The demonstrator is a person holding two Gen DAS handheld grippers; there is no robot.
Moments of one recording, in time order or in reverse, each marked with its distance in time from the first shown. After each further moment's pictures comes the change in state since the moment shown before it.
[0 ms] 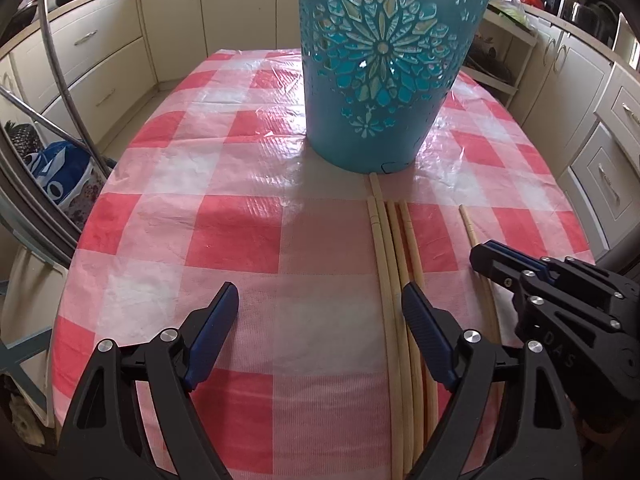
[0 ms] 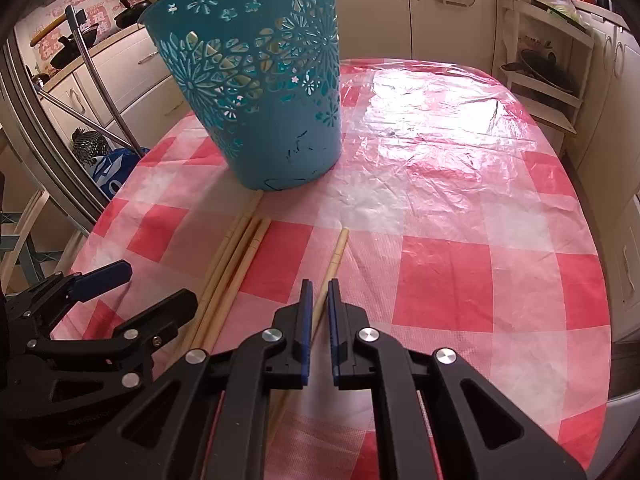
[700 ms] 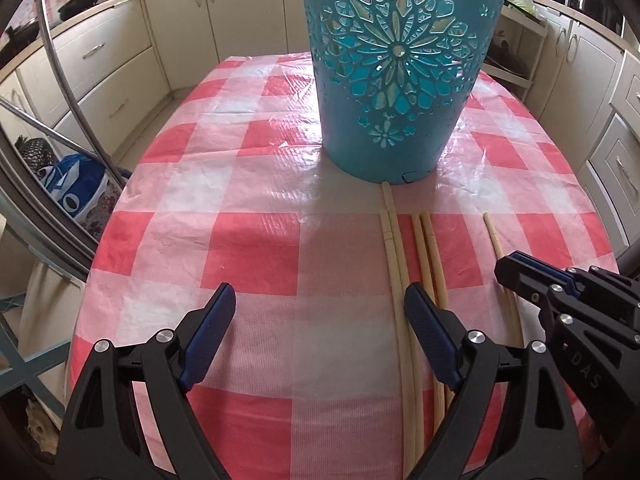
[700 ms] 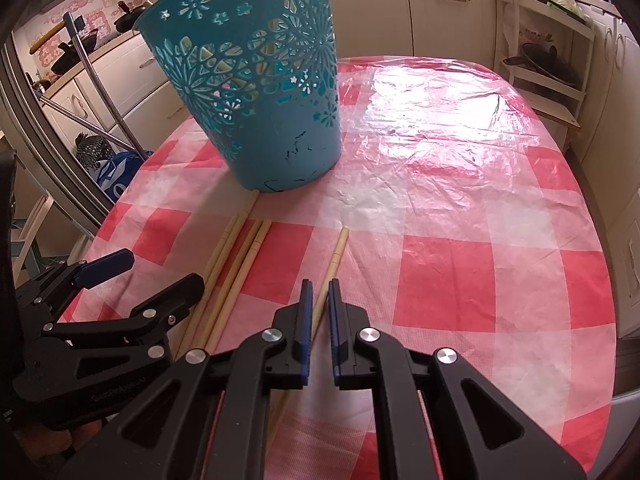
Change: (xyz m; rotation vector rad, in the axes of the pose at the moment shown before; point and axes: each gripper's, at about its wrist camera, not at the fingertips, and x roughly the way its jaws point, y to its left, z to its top) left arm 0.005 -0.002 0.011 0.029 -0.010 0.084; right arm 0.000 -0.004 0.001 0.015 0.005 0.024
